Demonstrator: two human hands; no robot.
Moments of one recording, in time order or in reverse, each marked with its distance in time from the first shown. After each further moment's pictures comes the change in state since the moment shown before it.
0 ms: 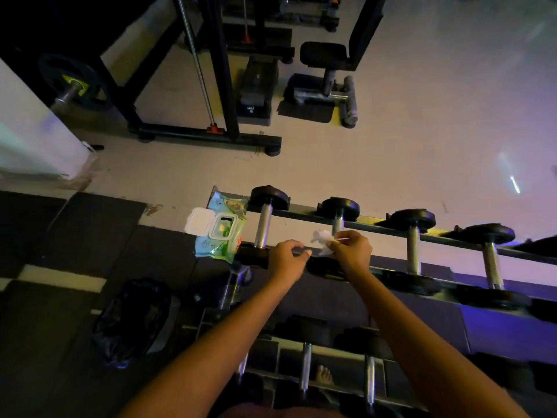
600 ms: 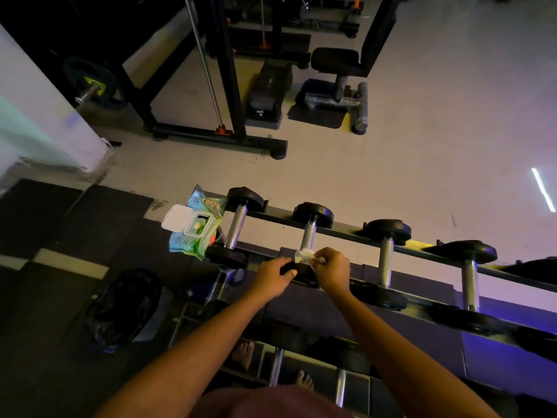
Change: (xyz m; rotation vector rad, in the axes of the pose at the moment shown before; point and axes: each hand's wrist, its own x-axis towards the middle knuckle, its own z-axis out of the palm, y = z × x) left_hand -0.007 -0.001 0.066 0.246 -0.162 -0.009; right_hand 0.026 0.037 -0.047 -0.264 -0.187 -0.134
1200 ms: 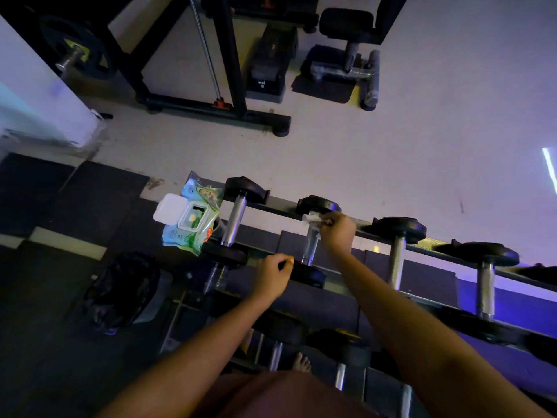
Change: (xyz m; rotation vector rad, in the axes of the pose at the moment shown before) left_hand 0.034 -0.022 0.019 -0.152 0.203 -0.012; right_hand 0.083 -0.038 0.008 -0.026 0.122 0.021
